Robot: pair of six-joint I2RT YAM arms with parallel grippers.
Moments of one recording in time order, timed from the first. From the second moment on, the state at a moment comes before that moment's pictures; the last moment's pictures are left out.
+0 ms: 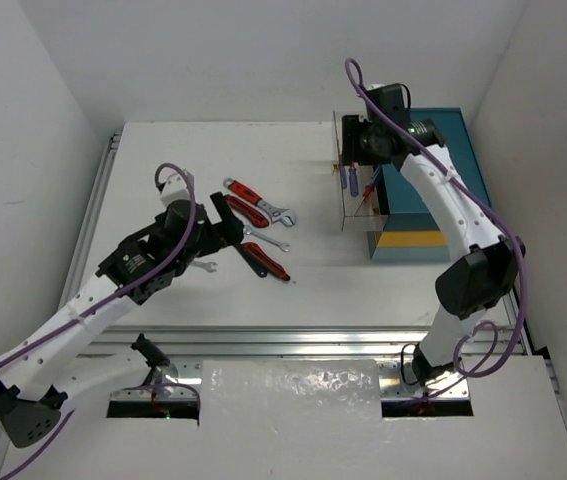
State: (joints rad) left arm -0.66 0.95 1.03 -0.66 -0.42 -0.80; right arm 0.32 1.76 1.83 -0.84 0.08 0.21
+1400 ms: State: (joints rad) left arm -0.66 0.65 0.85 -0.73 -0.45 -0.69; right arm 0.37 2.17 2.03 -0.74 0.74 -0.09
